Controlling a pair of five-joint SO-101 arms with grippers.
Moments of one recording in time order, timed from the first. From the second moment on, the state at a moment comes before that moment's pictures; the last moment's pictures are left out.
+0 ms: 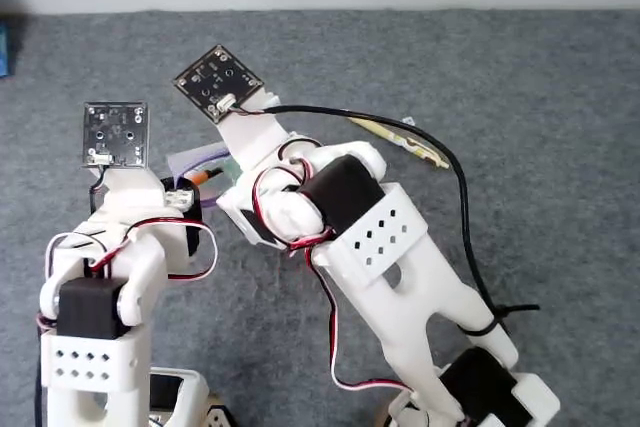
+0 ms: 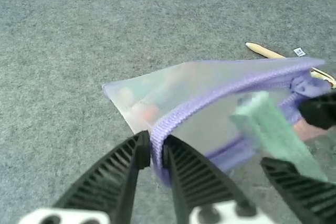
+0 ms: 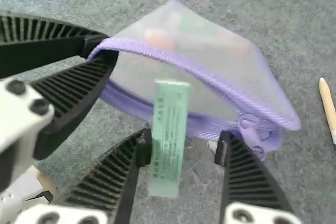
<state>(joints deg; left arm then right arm) -0.3 -57.1 38.0 74.9 11.7 -45.6 -9.9 -15.4 88.4 1.5</state>
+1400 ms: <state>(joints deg) -0.5 -57.0 38.0 74.9 11.7 -40.9 -47.2 27.2 100.5 12.2</state>
